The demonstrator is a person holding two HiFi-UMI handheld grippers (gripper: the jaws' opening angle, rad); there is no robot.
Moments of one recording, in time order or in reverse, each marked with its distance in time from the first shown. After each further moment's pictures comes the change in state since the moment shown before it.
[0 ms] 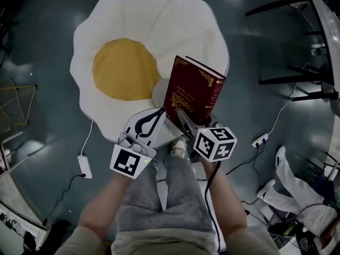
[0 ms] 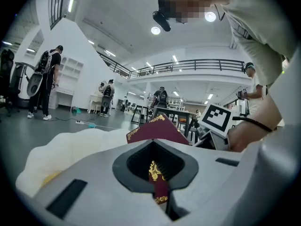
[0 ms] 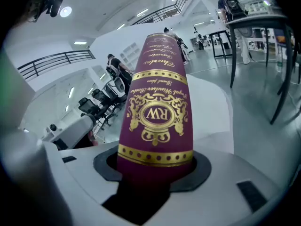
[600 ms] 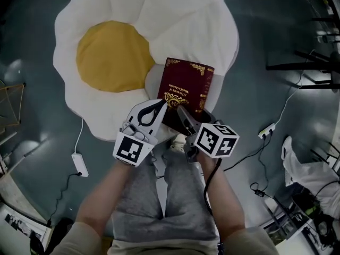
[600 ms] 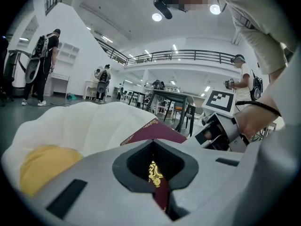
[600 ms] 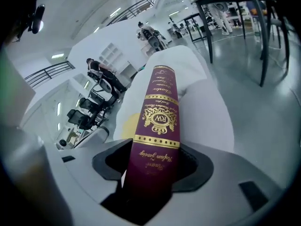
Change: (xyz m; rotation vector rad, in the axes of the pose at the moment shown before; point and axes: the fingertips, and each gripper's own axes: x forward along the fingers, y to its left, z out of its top) left arm 0.041 -0.002 -0.141 -0.002 0.122 -0.072; right arm 0.041 -0.071 -0.093 0.252 0.053 -0.053
